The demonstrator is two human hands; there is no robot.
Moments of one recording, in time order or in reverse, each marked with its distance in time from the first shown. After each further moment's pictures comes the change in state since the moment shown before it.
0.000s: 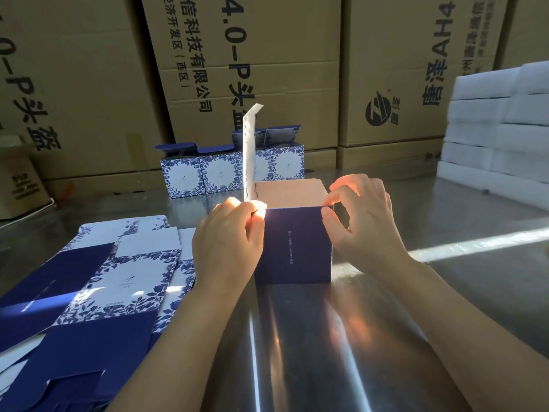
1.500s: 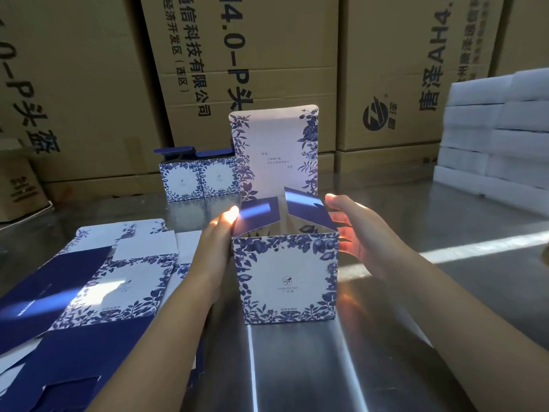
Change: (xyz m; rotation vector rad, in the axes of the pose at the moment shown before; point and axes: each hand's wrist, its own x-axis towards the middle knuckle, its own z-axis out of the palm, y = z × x) left_hand 0.002 -0.021 0.011 -0.972 -0.366 -0.887; right_hand 0.012 0.011 -0.002 0.956 -0.363 0.784
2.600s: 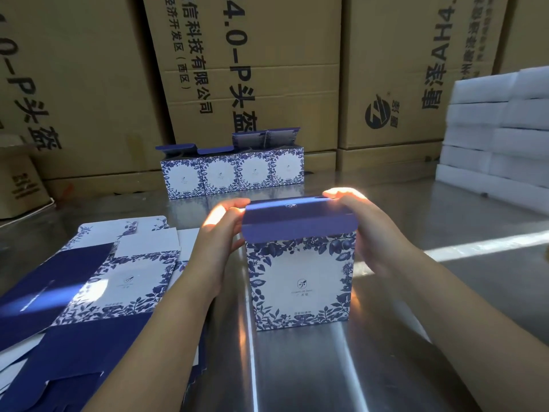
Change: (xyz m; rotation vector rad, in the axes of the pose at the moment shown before) left_hand 0.009 -0.002 -0.003 -0.061 -0.072 0.217; right_hand -0.003 -0.003 0.003 0.062 -0.025 -0.121
